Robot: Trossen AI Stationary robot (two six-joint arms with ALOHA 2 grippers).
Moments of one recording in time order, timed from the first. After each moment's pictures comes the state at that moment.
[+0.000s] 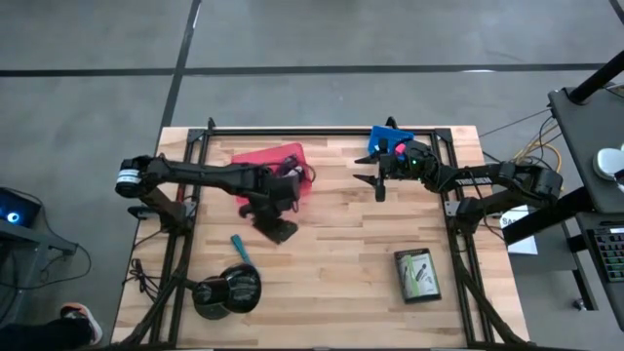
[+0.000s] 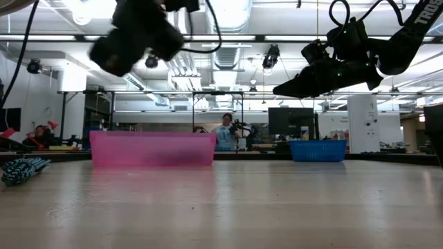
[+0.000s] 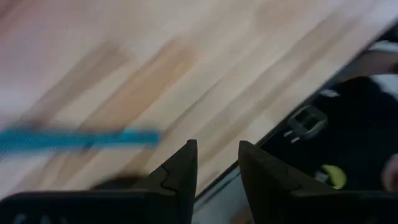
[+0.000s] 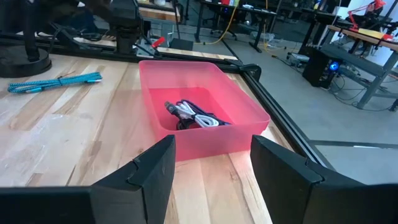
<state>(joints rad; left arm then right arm) 0.03 1.56 1.30 -1.02 0.52 -0.94 -0.54 1.31 0.38 0.73 -0.39 -0.22</state>
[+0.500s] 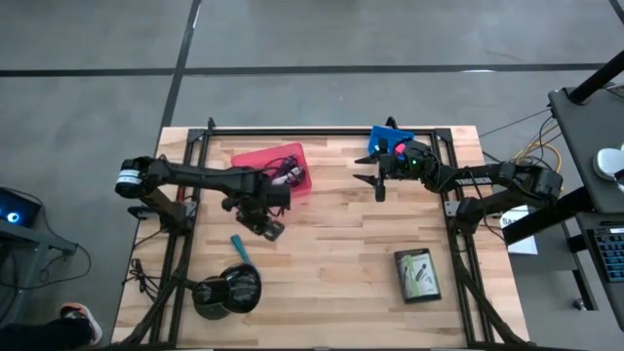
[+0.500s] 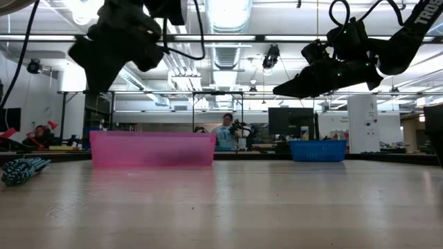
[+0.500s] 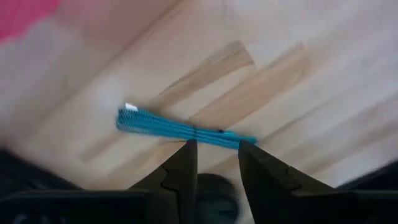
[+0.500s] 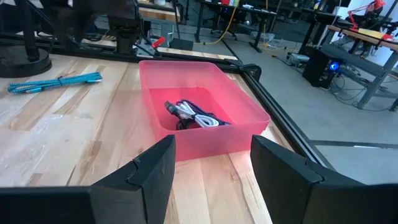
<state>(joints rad) 0.00 1.57 1.28 -1.26 0.25 -0.94 -0.54 1.31 0.38 0.73 -0.39 -0.22</state>
